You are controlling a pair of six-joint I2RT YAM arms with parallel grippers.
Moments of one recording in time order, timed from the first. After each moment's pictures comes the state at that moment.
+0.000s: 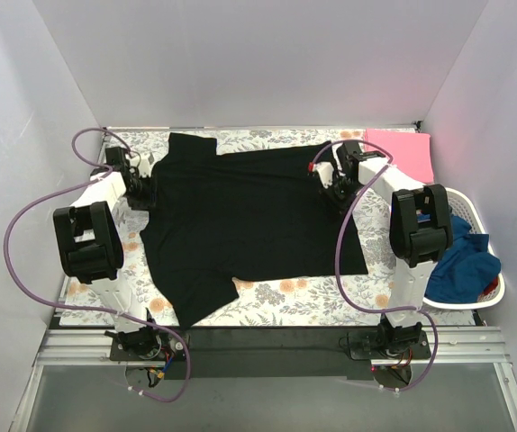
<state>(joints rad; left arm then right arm) 0.18 1.83 1.32 -0.59 0.29 0.13 0.24 1.96 1.48 -0.86 -0.30 -0.53</state>
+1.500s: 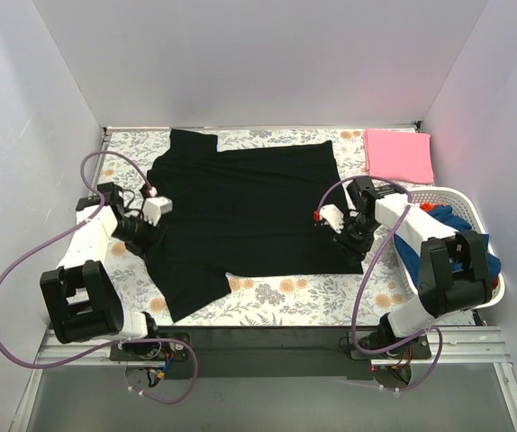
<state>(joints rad) 0.23 1.42 1.05 -1.08 0.52 0.76 0.28 1.53 1.03 -1.00 -0.28 -0.82</state>
